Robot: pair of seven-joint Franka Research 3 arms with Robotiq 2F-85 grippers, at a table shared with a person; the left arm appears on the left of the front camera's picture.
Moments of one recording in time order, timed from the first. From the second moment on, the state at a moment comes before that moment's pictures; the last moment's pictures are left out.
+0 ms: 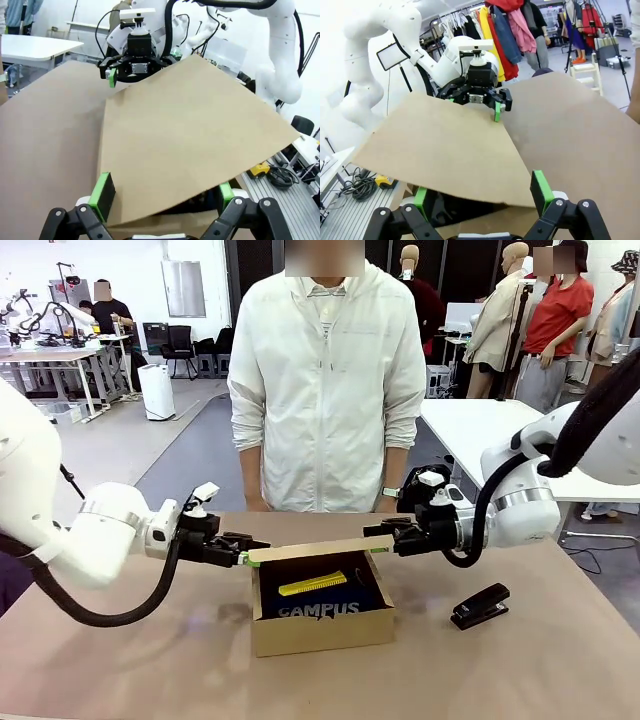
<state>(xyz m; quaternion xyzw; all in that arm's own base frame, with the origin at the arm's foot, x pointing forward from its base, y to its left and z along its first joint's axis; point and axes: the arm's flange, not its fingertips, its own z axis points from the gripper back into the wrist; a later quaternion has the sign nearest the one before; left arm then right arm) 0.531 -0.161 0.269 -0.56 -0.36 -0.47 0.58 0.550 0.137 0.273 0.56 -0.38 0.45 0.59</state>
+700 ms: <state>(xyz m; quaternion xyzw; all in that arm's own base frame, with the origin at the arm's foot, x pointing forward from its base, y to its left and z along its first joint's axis) 0.464 -0.083 0.309 -0.52 -0.57 -0.36 0.52 0.533 0.081 0.299 0.55 -0.51 0.32 0.58</state>
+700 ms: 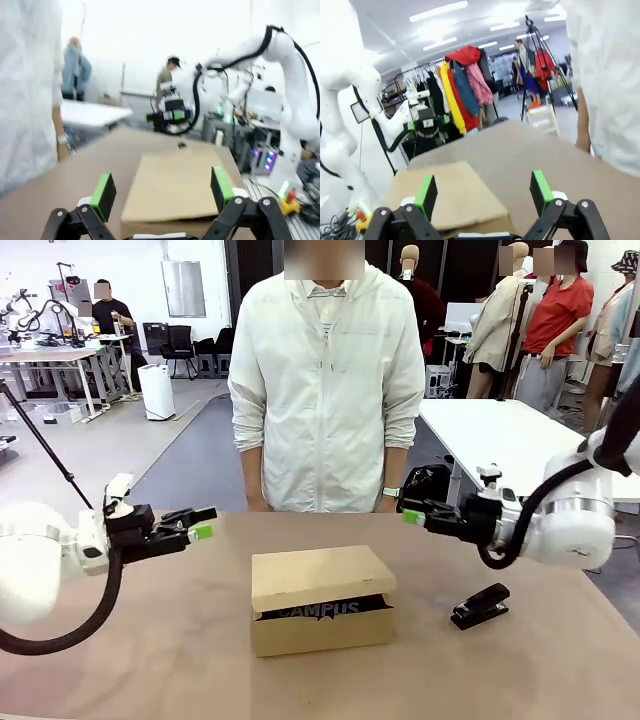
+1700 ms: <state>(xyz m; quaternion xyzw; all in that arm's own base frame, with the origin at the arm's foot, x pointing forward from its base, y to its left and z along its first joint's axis) 0.497 -0.218 0.272 -0.42 -0.40 -0.58 0.58 0.519 0.174 0.268 0.48 -0.35 0.55 0.59</state>
